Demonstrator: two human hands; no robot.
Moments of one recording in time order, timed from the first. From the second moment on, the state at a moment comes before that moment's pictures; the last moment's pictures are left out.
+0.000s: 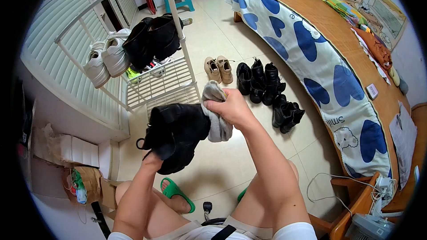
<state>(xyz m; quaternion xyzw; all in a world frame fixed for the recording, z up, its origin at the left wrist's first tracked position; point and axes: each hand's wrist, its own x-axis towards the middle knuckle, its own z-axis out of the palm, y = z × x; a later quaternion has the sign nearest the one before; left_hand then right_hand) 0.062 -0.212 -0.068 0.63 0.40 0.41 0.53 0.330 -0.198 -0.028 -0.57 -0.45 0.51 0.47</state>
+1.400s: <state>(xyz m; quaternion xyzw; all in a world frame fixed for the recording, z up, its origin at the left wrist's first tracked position) 0.115 -0.226 -0.047 0.17 0.27 0.50 0.81 0.262 -0.223 -0.046 -0.40 -0.78 -0.15 0.46</state>
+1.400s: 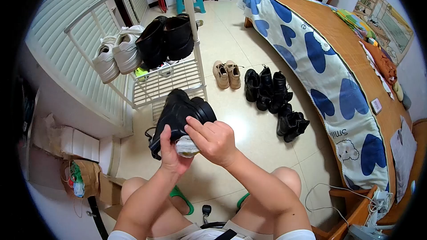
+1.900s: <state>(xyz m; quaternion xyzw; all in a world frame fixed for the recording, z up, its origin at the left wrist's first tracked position) 0.096 -0.201 -0.065 0.21 0.31 0.63 0.69 0.283 -0.224 -0.034 -0.54 -0.49 0.41 0.55</state>
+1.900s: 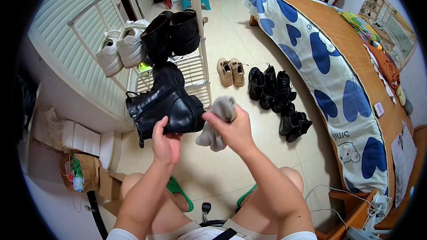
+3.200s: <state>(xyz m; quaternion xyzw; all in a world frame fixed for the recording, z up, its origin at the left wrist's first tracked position) 0.092 -0.230 -0.072 0.16 0.37 0.55 0.73 0.284 -0.193 -0.085 -0.64 -0.47 0.37 0.48</state>
